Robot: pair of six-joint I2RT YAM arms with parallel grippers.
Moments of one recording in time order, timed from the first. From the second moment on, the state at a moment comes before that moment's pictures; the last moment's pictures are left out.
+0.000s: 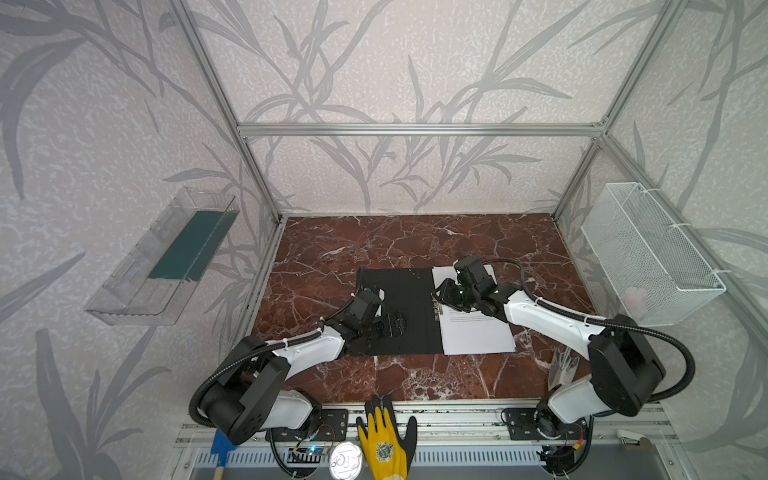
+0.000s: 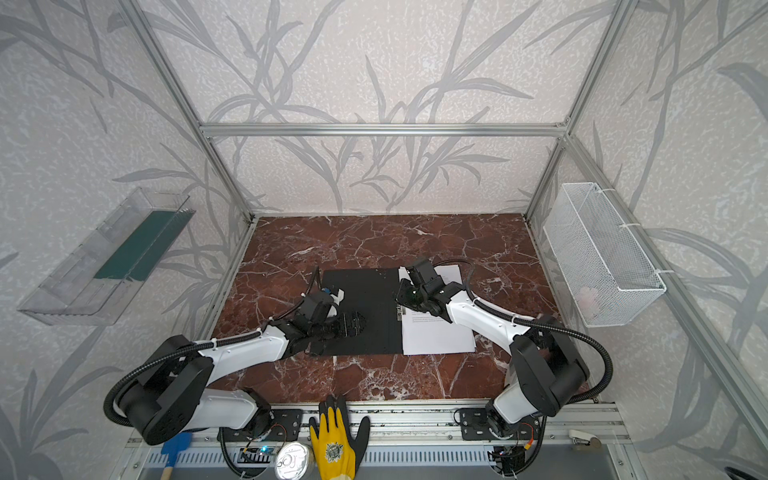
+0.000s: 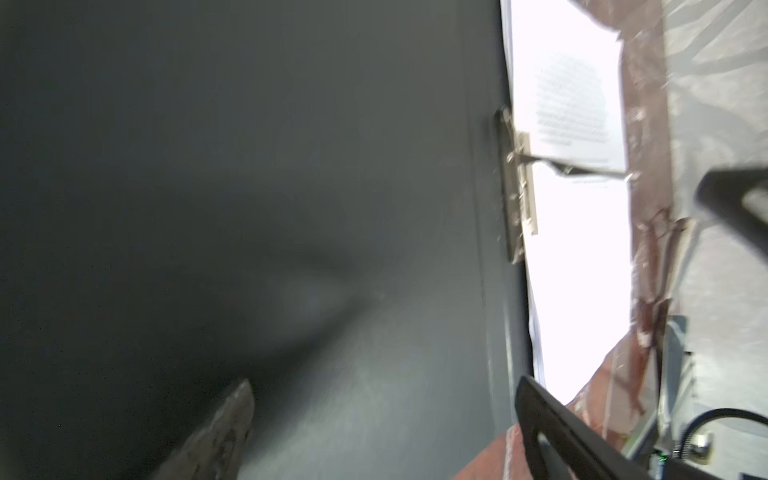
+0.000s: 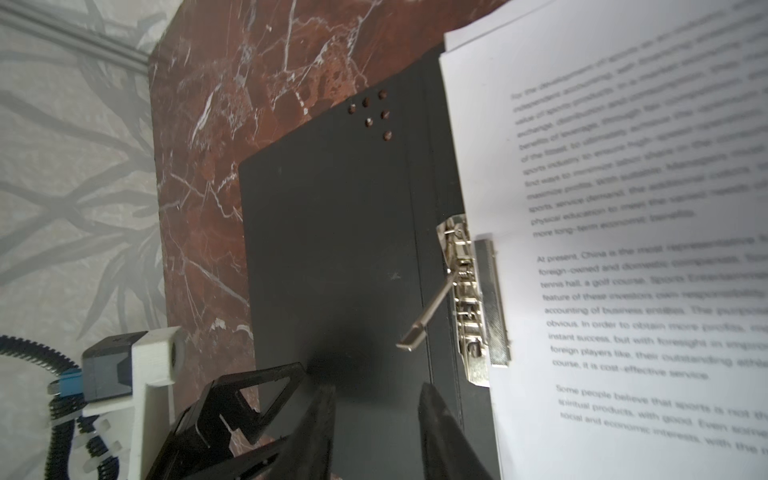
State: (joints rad) left arm -0.56 1.39 0.50 0.08 0.23 -0.74; right arm 0.63 1.49 0.92 -0.24 -0.13 1.00
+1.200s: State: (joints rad) left arm -0.52 1.41 0.49 0.13 0.28 -0.77; right arm 0.67 1.62 0.96 -0.18 -0.02 1.44
